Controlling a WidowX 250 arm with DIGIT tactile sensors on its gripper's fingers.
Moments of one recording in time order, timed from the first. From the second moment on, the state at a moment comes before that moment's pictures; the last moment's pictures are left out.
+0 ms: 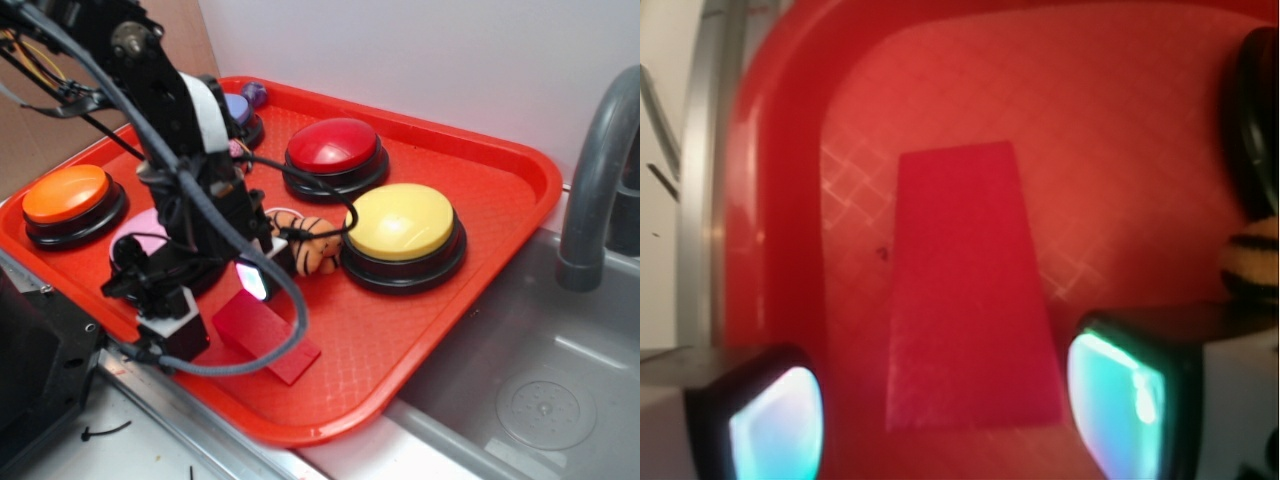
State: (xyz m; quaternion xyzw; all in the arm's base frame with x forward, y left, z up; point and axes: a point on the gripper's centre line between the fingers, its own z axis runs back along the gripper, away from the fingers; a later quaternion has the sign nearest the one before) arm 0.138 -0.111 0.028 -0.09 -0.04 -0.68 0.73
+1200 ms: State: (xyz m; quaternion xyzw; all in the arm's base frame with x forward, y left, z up) arm 0.155 -0.108 0.024 -0.06 0.00 -0.60 0.80
